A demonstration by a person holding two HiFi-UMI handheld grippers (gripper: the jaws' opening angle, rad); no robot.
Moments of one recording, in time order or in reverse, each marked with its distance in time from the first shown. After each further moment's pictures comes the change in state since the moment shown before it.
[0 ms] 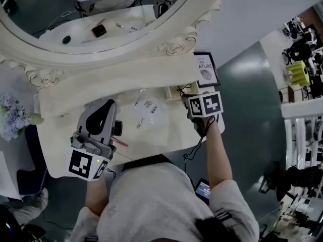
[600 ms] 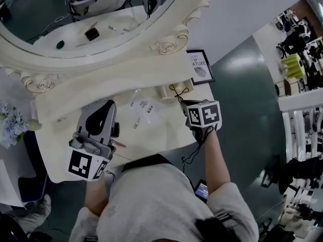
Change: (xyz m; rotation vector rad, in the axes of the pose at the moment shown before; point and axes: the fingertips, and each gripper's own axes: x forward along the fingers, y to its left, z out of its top) left arm 0.008 -0.011 0.001 -0.006 -0.007 -0.057; right arm -0.023 0.002 -0.029 0.025 -0.048 -0.045
